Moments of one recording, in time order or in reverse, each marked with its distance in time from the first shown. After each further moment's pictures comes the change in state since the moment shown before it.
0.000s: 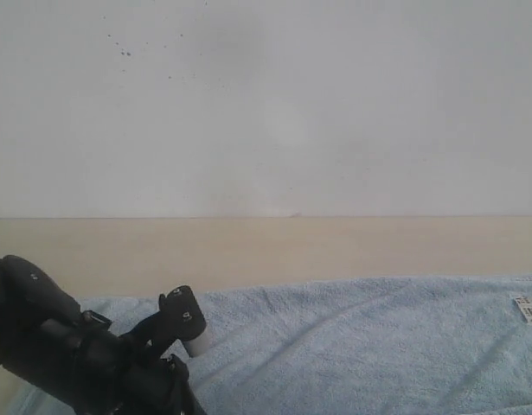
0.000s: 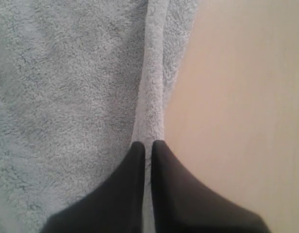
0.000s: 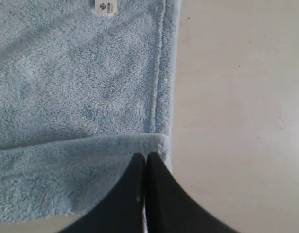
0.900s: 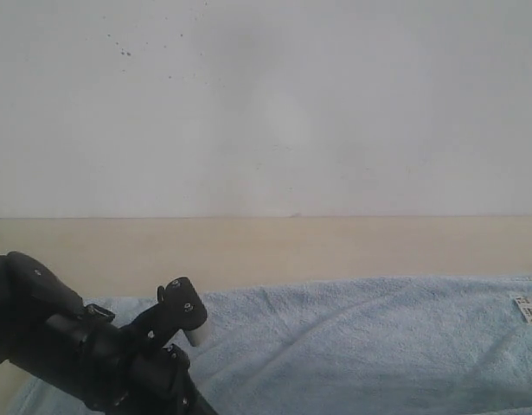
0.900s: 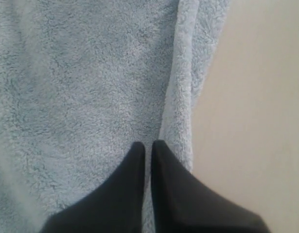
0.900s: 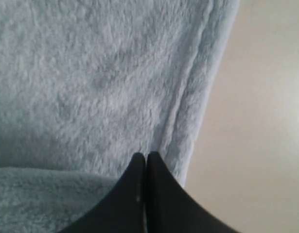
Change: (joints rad) left arm 0.000 0.008 -0.015 -0.009 -0.051 -0.019; right arm 0.000 0.363 -0.161 -0.073 0.078 -0.064
